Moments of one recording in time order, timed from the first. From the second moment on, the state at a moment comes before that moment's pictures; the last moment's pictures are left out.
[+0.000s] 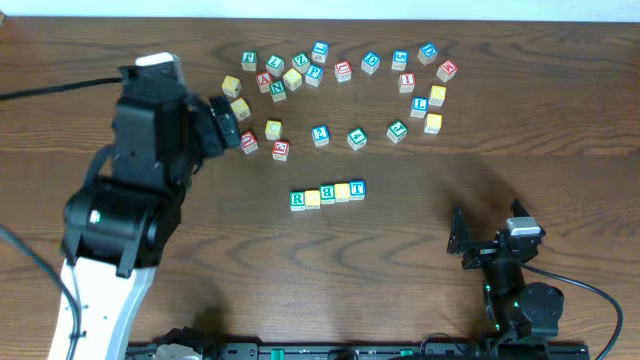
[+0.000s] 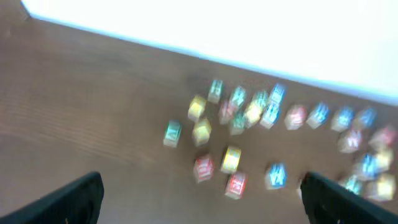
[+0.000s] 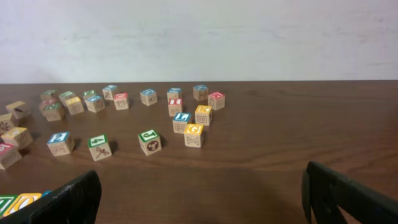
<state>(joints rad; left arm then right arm) -0.24 1.14 1.38 -0.83 -0.26 -0.36 -0.01 0.01 0.01 -0.06 -0.12 0.04</state>
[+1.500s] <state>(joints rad) -0.04 0.01 0.01 0.14 -0.27 -0.57 -0.01 0.01 0.01 -0.06 -0.12 0.04</state>
